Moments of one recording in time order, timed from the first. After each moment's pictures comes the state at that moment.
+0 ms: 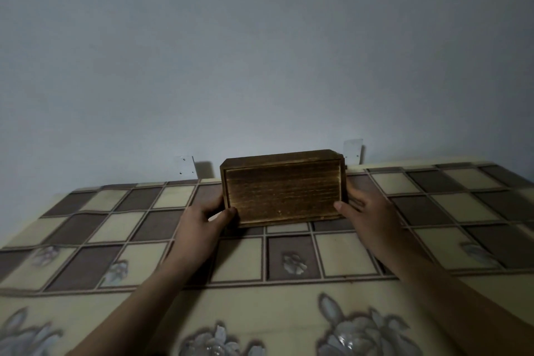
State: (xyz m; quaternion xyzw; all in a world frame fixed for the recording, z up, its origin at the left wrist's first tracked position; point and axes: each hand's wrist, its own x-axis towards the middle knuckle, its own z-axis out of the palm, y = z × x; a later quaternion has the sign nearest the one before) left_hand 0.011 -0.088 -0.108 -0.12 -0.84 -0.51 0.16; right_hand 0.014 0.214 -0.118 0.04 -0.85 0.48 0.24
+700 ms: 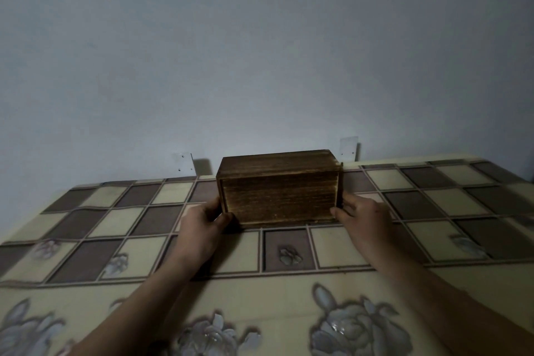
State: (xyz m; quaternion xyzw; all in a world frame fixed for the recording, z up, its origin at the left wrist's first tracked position) left_hand 0.018 -0.081 -0.112 -0.08 -0.85 -0.51 0.12; right_hand 0.024 0.210 -0.130 0.02 -0.88 0.38 0.28
